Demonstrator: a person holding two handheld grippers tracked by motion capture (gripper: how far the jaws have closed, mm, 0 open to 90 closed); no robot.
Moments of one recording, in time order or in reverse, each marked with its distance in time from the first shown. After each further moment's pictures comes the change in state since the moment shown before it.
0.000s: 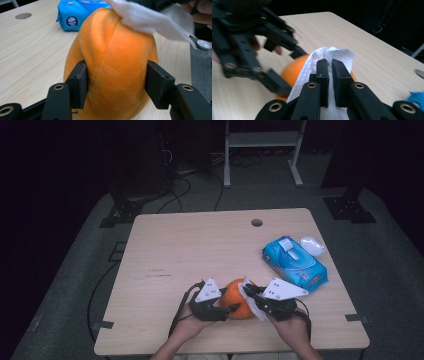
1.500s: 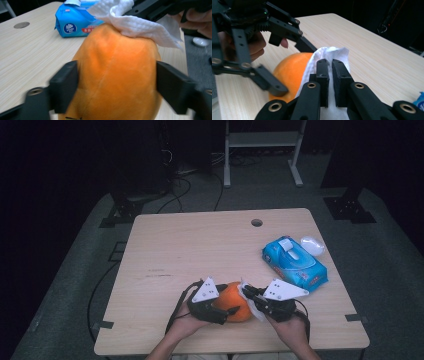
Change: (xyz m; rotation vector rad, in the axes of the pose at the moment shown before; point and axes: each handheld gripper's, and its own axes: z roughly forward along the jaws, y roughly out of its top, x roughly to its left) left arm 0.005 0.001 -0.003 -0.038 -0.024 0.041; right arm 0.001 -0.005 0.003 -0.019 0.044 0.023
